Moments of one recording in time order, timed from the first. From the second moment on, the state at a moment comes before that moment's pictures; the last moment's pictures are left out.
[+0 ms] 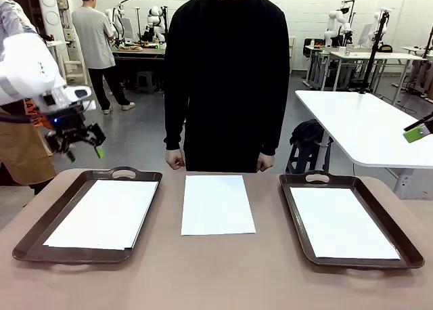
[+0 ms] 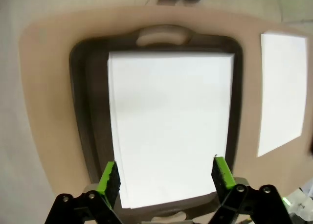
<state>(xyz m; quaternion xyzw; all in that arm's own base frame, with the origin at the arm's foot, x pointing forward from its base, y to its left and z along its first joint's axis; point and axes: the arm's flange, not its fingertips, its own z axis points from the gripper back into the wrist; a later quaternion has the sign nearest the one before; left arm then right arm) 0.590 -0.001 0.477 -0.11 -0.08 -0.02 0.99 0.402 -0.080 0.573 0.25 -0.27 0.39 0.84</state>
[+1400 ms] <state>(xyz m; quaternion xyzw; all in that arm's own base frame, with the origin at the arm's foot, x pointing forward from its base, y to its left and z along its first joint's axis) 0.426 -0.009 0.585 -0.14 -0.33 -0.32 0.88 0.402 -0.080 0.573 0.25 -0.27 0.39 0.84</state>
